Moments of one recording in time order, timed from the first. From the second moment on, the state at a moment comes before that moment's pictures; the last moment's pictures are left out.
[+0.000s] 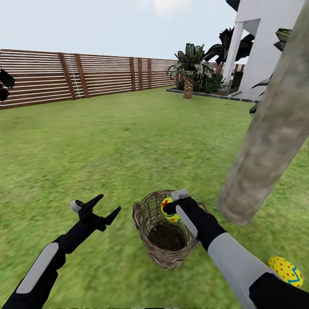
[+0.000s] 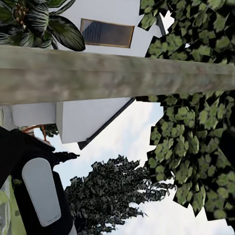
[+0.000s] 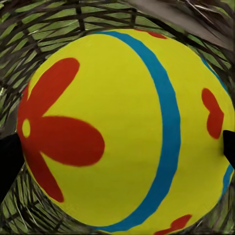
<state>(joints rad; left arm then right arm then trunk) -0.32 0.19 -0.01 -1.28 1.65 0.99 -0.64 -0.86 0.08 0.50 -0.80 -0.39 0.74 -0.24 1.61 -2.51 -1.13</state>
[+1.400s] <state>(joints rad) -0.32 0.16 -0.01 -1.28 1.64 0.99 -0.63 -0.86 -0.07 0.37 -0.84 -0.41 0.74 0.29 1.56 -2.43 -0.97</state>
